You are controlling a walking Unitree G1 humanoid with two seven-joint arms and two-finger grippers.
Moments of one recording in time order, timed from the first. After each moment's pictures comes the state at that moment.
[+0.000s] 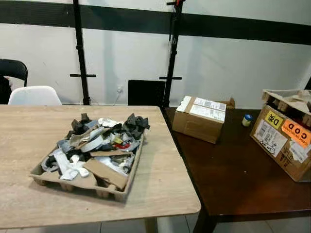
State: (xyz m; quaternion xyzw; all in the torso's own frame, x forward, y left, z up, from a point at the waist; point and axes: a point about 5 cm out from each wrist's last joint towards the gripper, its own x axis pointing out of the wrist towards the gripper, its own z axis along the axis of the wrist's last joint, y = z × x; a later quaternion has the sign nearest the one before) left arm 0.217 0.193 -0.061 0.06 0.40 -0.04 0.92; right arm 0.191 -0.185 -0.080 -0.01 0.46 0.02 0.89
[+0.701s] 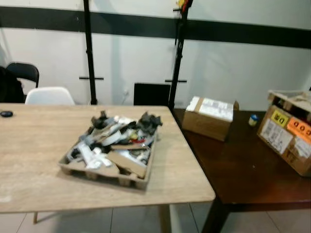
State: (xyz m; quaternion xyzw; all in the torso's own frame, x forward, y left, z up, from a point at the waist) left arm 0.212 0.196 -0.064 0.02 0.41 -0.02 0.91; right arm 0.190 -0.180 -0.081 0.00 0.47 0.03 0.88
